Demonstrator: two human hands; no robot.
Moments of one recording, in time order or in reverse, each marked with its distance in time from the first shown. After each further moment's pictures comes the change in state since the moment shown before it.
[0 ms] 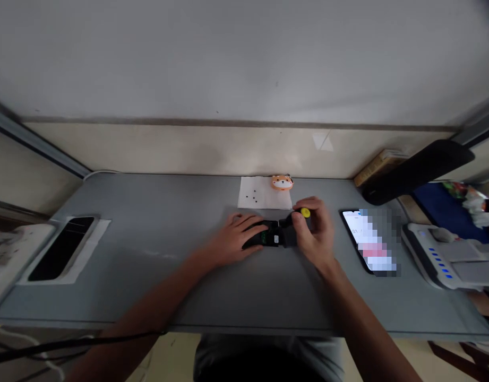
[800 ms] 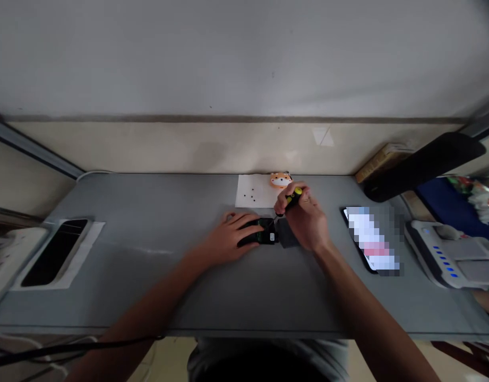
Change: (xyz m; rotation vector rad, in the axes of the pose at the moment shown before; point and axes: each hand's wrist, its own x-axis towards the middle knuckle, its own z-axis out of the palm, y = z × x) left_hand -0.001 -0.007 -0.001 -0.010 0.013 0.013; right_hand 0.026 0.005 0.021 0.788 -0.140 0.507
